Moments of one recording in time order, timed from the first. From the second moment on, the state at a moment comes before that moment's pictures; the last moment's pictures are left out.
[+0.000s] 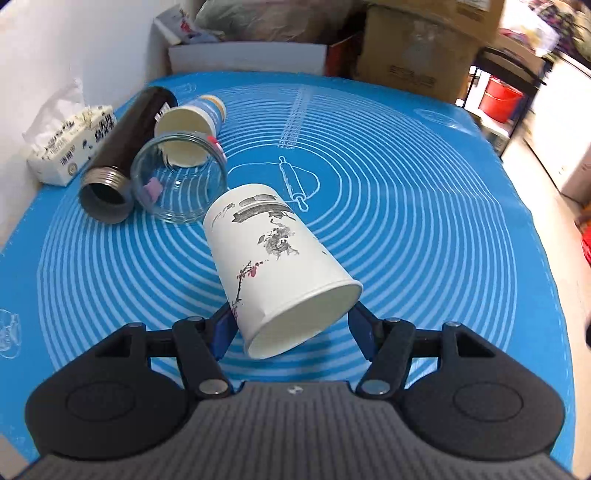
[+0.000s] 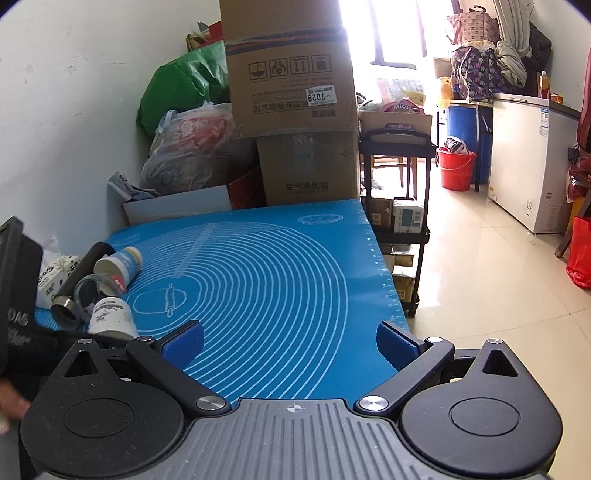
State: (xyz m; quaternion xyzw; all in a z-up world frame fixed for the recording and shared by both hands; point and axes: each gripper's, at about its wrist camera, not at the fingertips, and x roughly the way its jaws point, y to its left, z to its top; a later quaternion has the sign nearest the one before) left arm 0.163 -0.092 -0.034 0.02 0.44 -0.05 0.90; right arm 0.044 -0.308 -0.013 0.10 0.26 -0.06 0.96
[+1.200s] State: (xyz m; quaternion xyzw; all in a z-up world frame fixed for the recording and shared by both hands) left arm 0.116 -0.072 -0.035 0.10 0.42 -0.15 0.89; right arm 0.023 -0.270 -0.008 0.10 0.29 -0.06 0.95
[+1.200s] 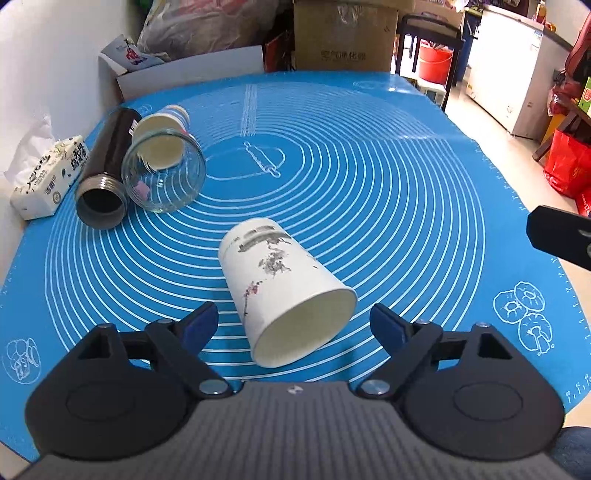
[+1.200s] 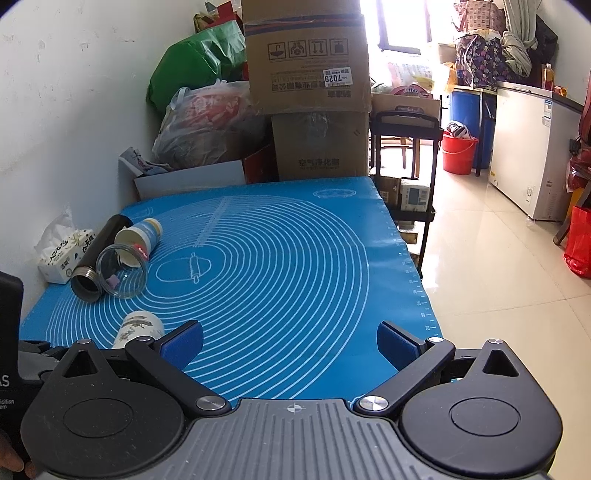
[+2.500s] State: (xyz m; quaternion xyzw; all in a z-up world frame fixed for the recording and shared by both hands) left arm 0.157 0.090 -0.020 0.01 0.38 -0.02 0.92; right arm 0.197 -0.133 -0.009 0.00 0.51 0.10 0.85
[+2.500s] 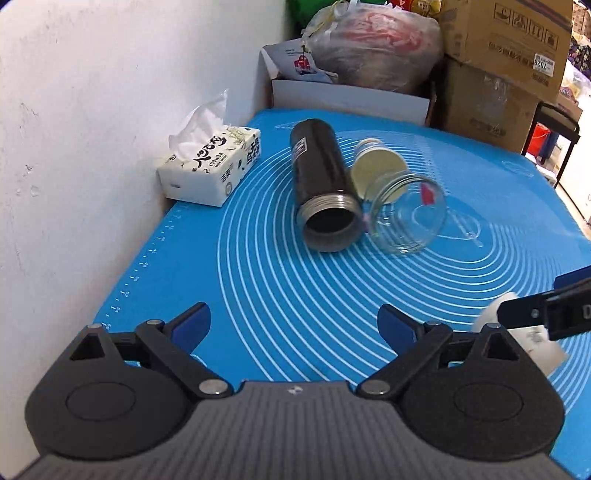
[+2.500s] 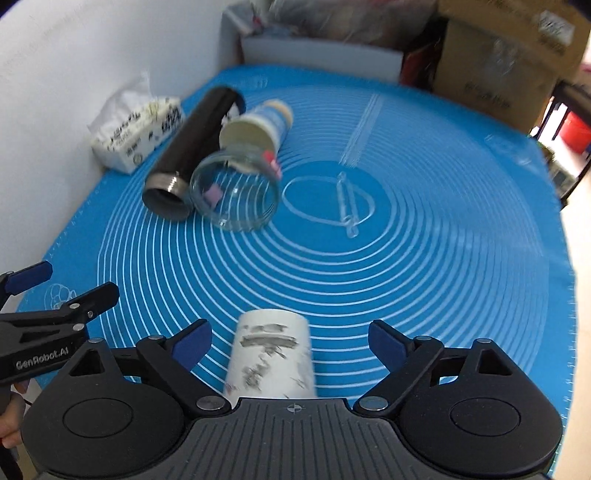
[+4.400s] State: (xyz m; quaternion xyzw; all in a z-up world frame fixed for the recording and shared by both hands) left arm 0.100 0.061 -0.020 -0.01 0.33 -0.07 0.94; right arm 0.051 -0.149 -0.042 0.02 0.22 -0.01 0.98
